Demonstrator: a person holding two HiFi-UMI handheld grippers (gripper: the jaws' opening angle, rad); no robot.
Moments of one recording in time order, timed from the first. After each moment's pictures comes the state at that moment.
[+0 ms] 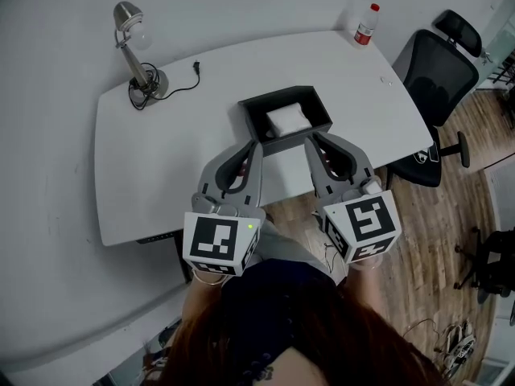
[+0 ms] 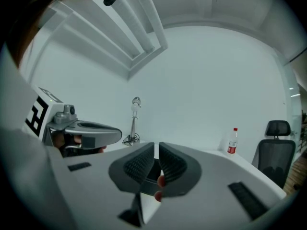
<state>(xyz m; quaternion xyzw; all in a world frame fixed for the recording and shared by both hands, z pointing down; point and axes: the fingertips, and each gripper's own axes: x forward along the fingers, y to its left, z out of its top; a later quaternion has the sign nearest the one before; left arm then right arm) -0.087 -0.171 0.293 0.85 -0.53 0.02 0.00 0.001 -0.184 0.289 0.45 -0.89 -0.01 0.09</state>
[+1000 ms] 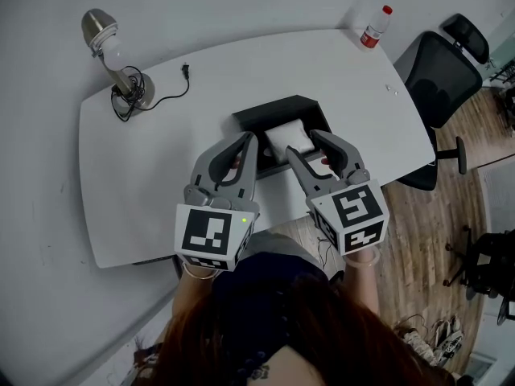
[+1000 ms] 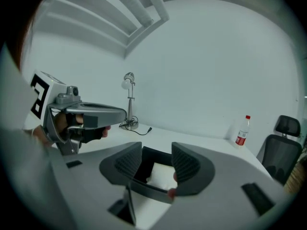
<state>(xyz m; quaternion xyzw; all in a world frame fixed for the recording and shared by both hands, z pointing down) -0.104 -0.263 0.307 0.85 -0.52 0.04 0.03 -0.020 -0.270 0.340 0.42 -0.88 0.04 0.20</state>
